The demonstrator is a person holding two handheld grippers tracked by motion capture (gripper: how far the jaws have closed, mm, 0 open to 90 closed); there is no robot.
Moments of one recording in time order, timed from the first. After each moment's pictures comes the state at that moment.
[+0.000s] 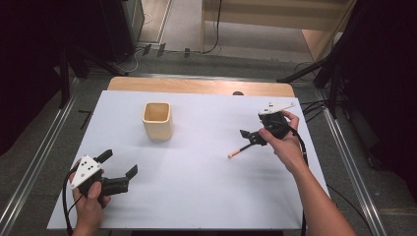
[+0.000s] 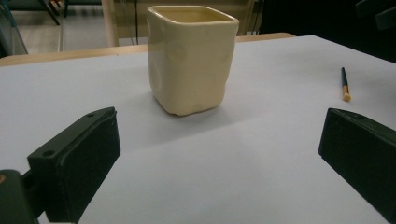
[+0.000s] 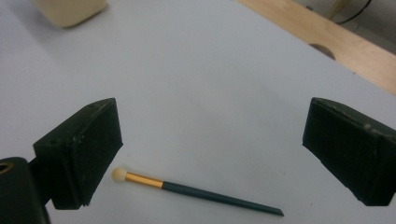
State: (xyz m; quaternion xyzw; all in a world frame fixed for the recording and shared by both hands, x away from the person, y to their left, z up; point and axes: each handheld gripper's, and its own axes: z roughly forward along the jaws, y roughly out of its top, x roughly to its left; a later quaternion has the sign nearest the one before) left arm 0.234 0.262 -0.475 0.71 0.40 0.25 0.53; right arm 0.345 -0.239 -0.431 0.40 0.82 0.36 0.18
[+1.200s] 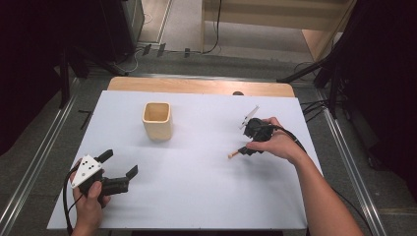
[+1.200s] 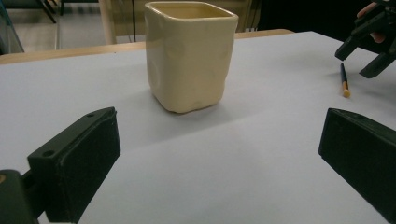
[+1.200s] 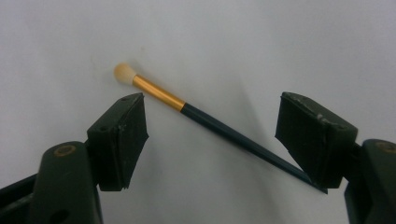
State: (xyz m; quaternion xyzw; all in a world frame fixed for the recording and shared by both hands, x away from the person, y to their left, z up) left arm 0.236 0.262 -0.477 0.71 0.40 0.25 0.52; right arm 0.370 -0.210 -0.468 0.28 0.94 0.15 0.05
